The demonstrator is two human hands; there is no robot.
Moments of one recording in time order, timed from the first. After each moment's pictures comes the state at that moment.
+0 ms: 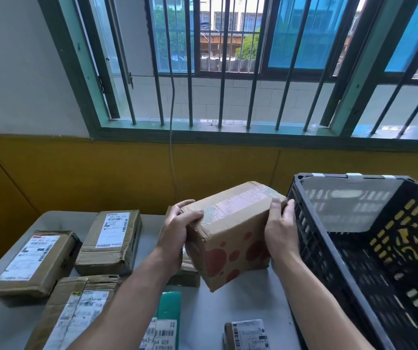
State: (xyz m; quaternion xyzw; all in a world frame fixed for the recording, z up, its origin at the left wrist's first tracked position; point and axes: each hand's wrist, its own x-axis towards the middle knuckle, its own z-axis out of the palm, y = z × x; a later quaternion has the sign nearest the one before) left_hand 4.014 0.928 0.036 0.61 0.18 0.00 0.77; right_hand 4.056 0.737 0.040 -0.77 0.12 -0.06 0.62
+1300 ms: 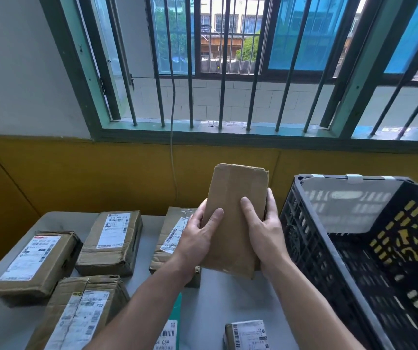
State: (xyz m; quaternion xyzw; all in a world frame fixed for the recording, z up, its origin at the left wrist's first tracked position) left_hand 4.001 0.897 0.049 0.67 0.11 -0.03 0.73; right_hand 4.042 0.759 0.042 -0.70 0.03 -0.01 0.71
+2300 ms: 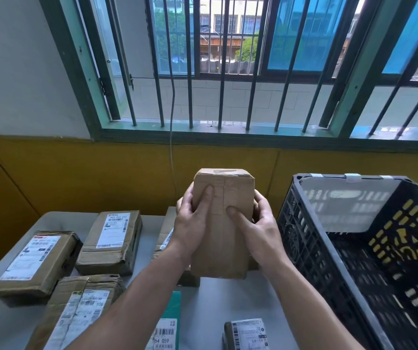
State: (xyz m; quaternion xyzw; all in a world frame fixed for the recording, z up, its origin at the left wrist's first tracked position) left_hand 4.013 0.898 0.064 0.69 0.13 0.08 0.71; right_hand 4.033 0.758 0.047 -0.71 -0.02 0.02 0.70
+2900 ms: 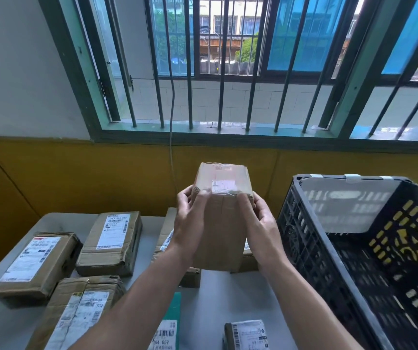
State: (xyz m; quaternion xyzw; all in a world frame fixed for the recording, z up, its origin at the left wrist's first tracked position) left_hand 4.010 0.896 0.070 0.66 0.14 0.07 0.74; right_hand 4.028 0.759 0.059 -0.72 -0.02 0.03 0.69
